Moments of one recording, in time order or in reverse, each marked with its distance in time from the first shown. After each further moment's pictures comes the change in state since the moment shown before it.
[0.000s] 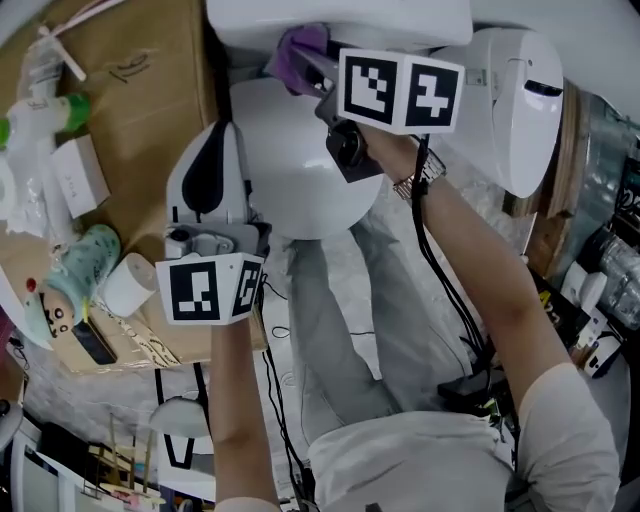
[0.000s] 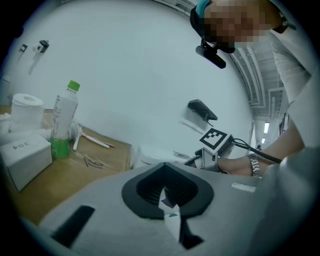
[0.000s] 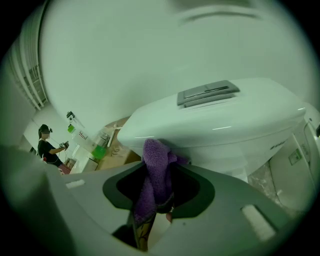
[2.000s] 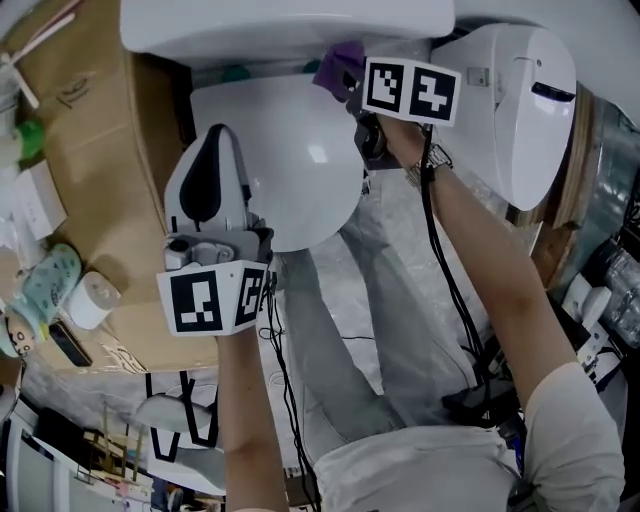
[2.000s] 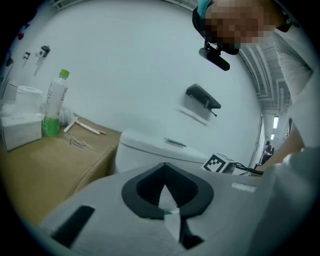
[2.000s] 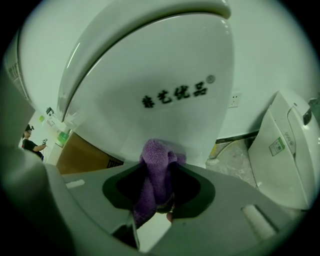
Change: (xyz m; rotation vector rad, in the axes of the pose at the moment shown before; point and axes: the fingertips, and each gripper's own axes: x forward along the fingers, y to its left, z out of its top) left arm 0.051 -0.060 -0.050 -0.002 0.029 0.096; right arm 0.001 -0.195 -0.054 0.062 0.103 -0.157
